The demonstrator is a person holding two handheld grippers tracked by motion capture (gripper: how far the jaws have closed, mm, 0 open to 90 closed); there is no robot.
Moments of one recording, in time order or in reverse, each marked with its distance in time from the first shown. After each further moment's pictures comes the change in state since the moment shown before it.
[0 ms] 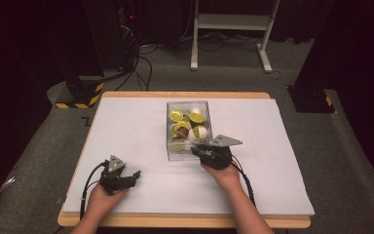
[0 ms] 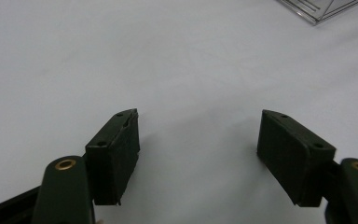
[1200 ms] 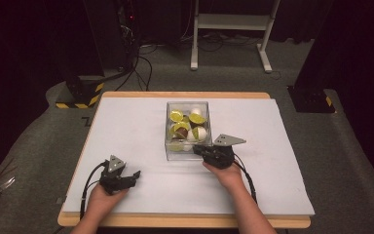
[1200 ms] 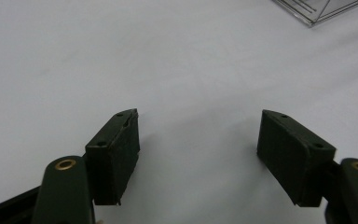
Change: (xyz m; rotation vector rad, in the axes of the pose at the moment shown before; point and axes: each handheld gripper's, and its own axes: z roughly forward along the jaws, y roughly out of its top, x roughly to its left) left arm 0.000 0.000 0.000 0.000 0.000 0.001; right arm -0.009 -0.001 -0.004 -0.025 0.093 -0.002
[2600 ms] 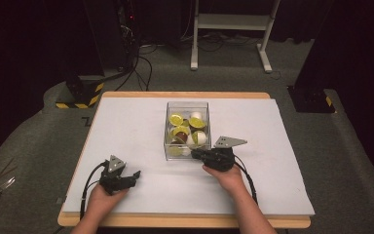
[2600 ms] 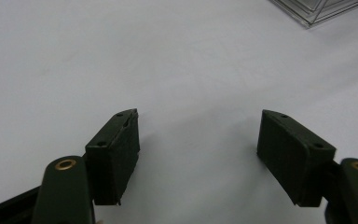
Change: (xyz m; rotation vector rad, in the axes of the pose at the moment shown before) left arm 0.000 0.000 0.000 -0.001 -0.001 -0.004; right arm 0.004 -0.002 -0.005 0.002 0.116 0.023
